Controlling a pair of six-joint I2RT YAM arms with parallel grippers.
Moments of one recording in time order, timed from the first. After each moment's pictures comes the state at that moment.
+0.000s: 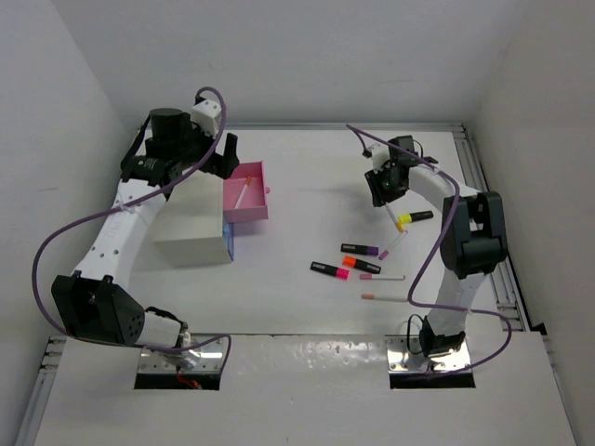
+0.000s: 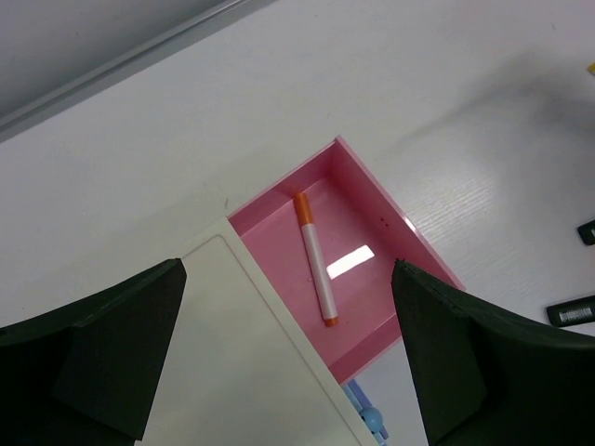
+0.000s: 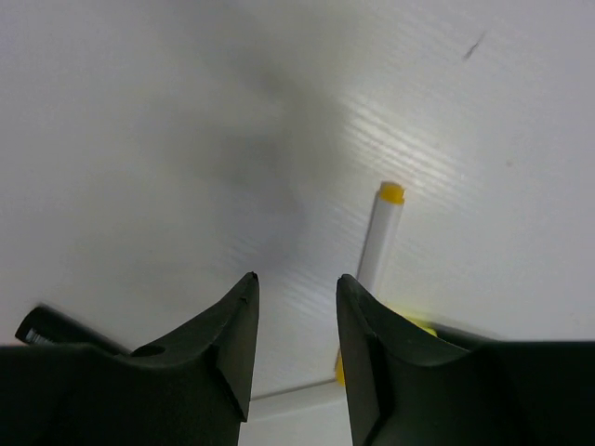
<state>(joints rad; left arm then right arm) -0.13 1.38 1.39 -0.48 0.30 0.20 0.13 1.89 1.29 -0.49 -0.16 -0.32</state>
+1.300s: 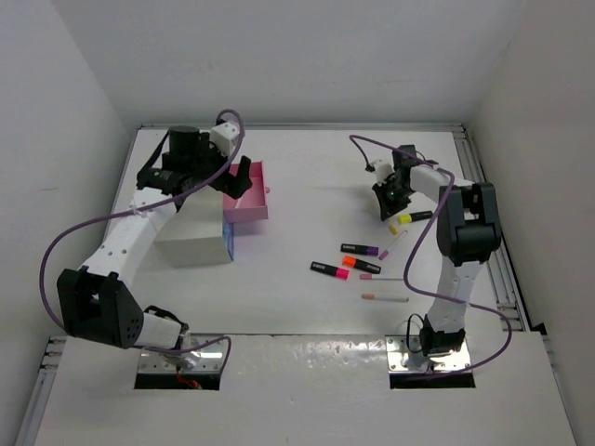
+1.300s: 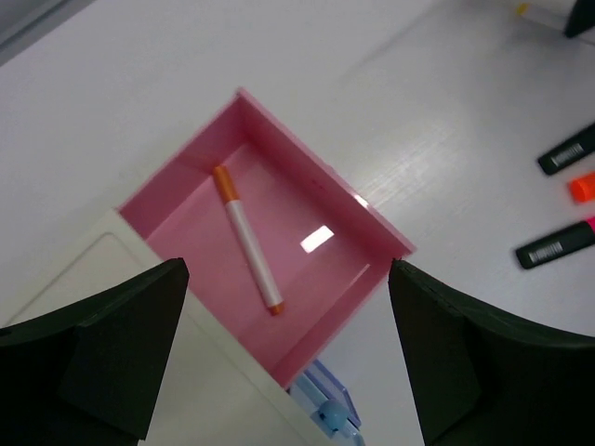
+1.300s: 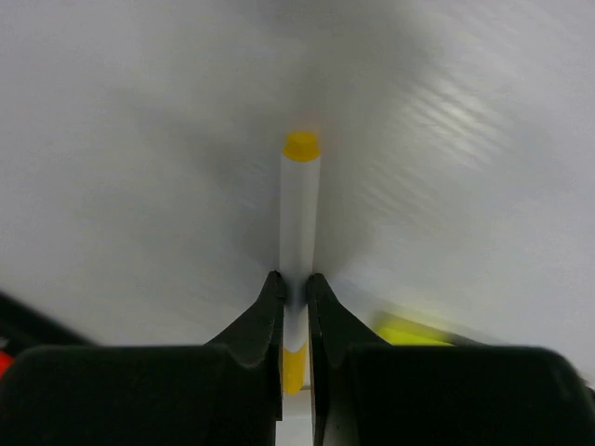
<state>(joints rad) -0.19 1.38 1.27 -0.44 0.36 0.23 0.07 2.02 1.32 -0.57 -0.19 -0.43</state>
